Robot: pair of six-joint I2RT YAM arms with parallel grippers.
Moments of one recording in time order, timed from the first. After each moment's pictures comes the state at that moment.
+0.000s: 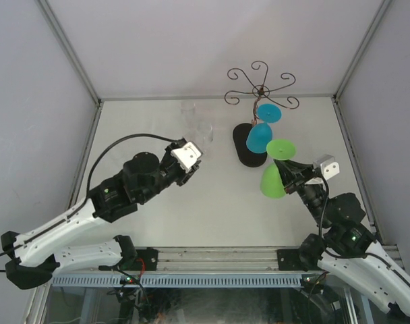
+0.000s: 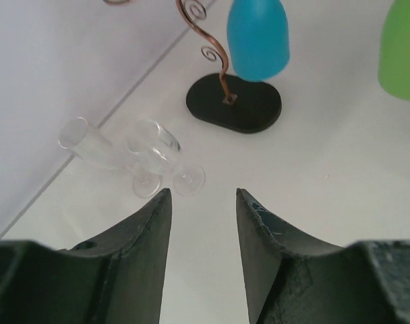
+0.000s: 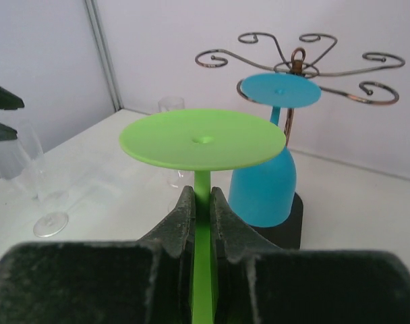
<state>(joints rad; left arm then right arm) -1.05 0.93 1.07 -0.37 -0.28 0.27 0.78 0.33 0.58 -0.06 0.27 0.00</state>
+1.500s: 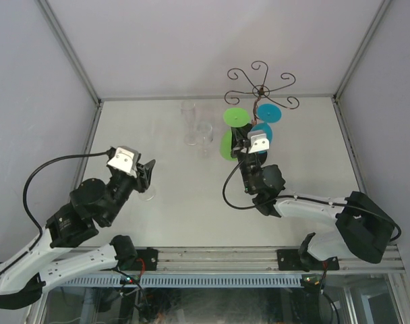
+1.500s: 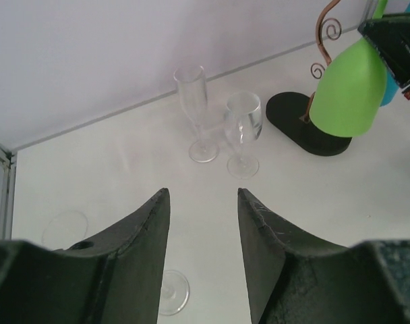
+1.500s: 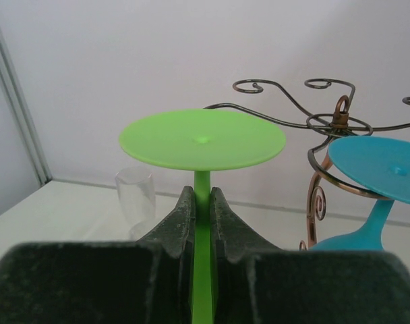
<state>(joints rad) -1.04 0.57 0.97 -0.45 -0.64 0.07 0.91 1.34 0.64 1.17 0.61 -0.26</state>
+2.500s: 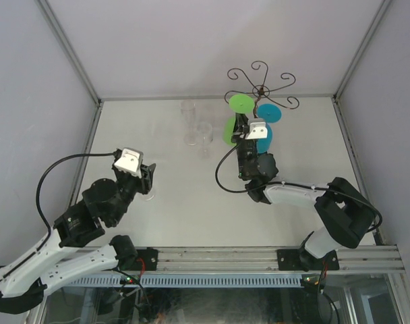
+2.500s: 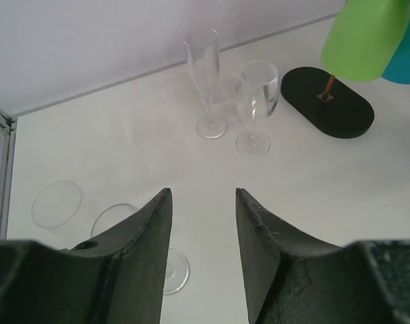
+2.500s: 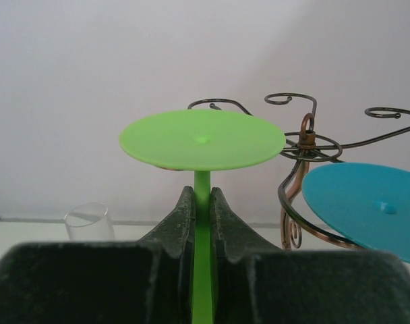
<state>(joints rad) -0.99 0.55 0.88 -0.48 -0.66 -0.01 0.81 1.53 0.77 1.30 0.66 -0.30</state>
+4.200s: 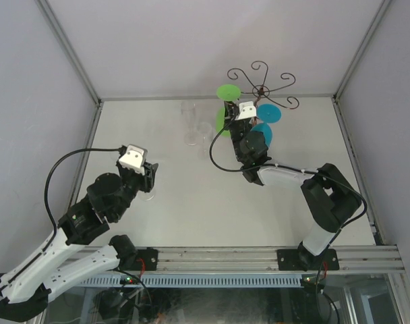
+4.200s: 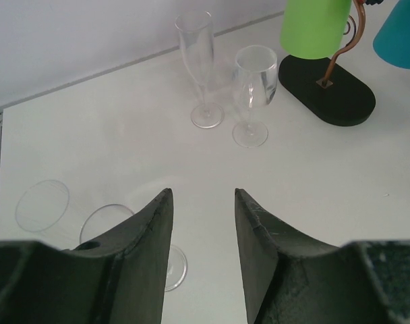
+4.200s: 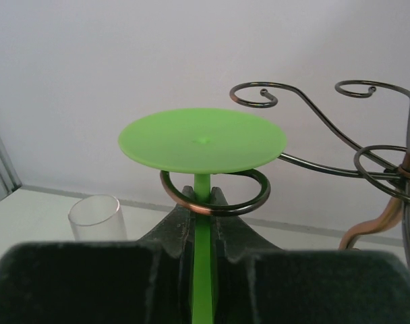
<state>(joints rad) -0.87 0.58 0.86 -0.48 -0.52 -0.02 0.68 1.69 0.97 1.09 0.45 -0.15</state>
